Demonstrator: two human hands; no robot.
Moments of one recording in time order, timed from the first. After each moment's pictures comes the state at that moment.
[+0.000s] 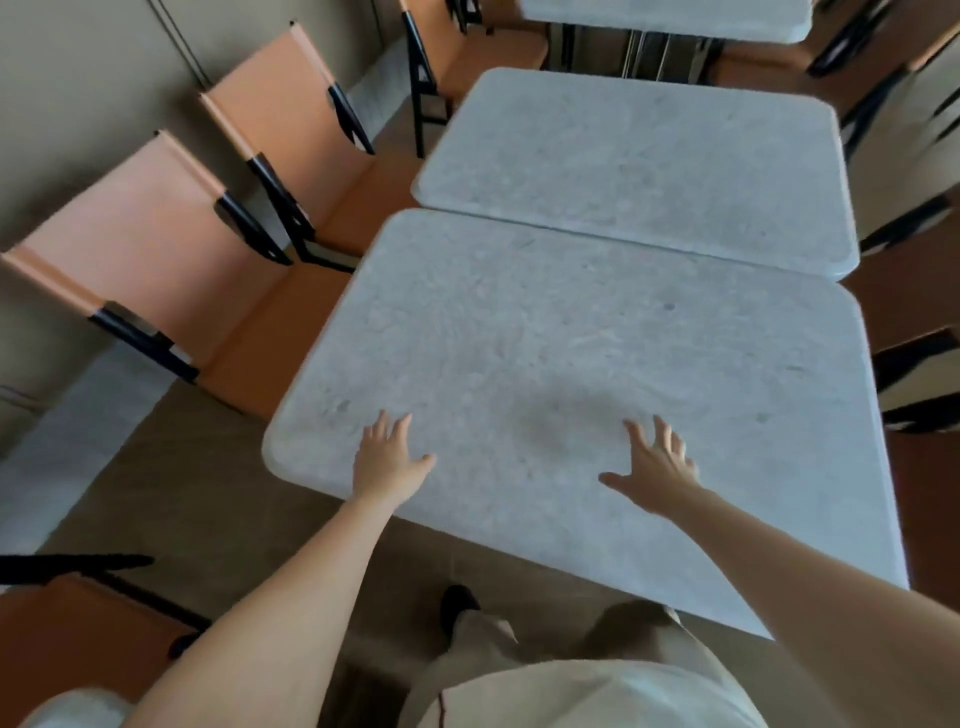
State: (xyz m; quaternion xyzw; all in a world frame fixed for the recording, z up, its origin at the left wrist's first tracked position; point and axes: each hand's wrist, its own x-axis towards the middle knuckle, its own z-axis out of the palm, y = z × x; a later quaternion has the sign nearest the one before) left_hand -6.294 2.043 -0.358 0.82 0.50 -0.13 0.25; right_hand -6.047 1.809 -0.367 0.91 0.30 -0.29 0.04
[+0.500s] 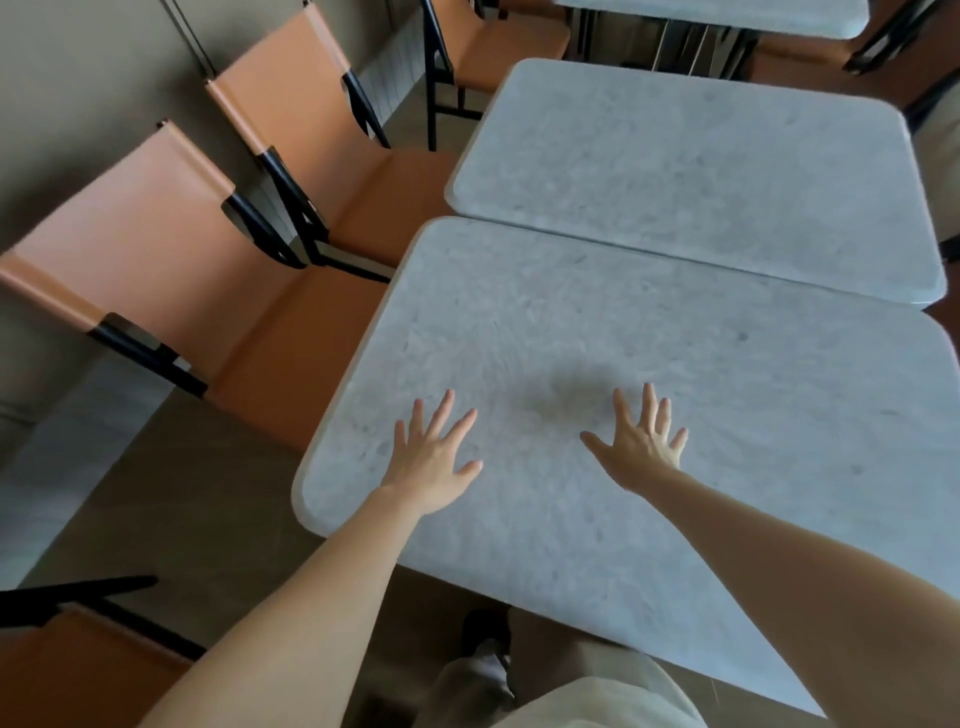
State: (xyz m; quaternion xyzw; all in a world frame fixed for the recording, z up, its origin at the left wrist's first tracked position) left_hand -6.275 2.137 -0.369 0.92 0.30 -0.19 0.17; right_hand -6.057 1.958 -0.390 0.92 0.27 -0.27 -0.01
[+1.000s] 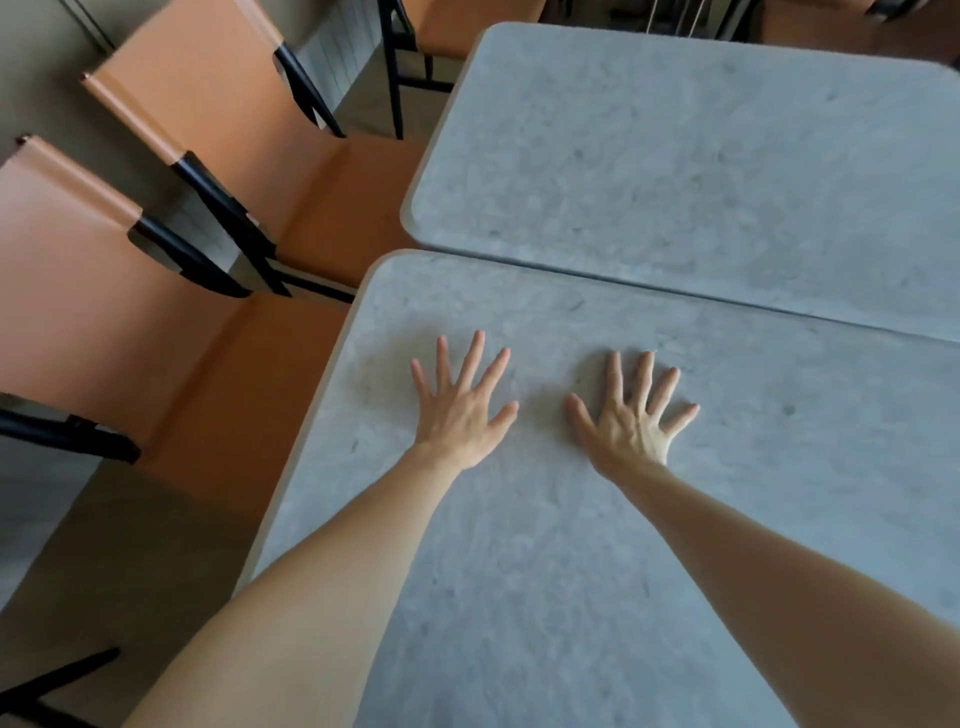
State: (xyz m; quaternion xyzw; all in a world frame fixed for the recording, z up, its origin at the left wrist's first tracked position) left_hand -6.080 2.249 -0.407 0.94 0.29 -0.11 0.13; right_hand -5.948 2.087 -0.423 0.95 0.23 -0.20 -0.05
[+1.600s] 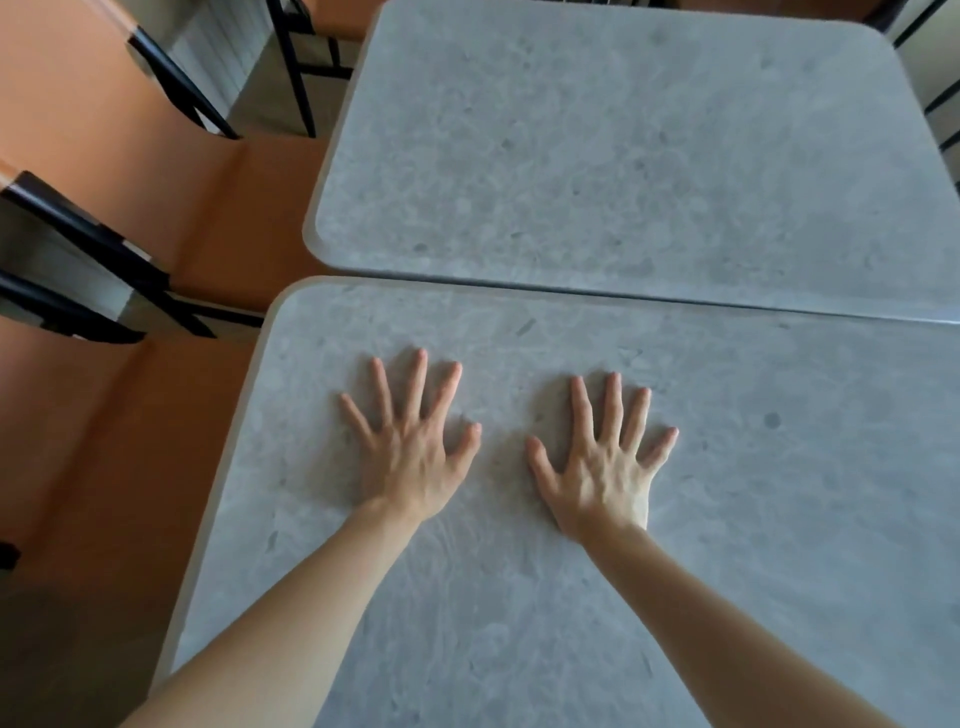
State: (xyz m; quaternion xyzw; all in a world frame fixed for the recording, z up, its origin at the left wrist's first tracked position) left_hand -6.046 2.268 -0.459 0.95 0.30 -0.04 0.08; right_hand -5.949 2.091 -0.446 0.97 0.21 -0.13 -0.05
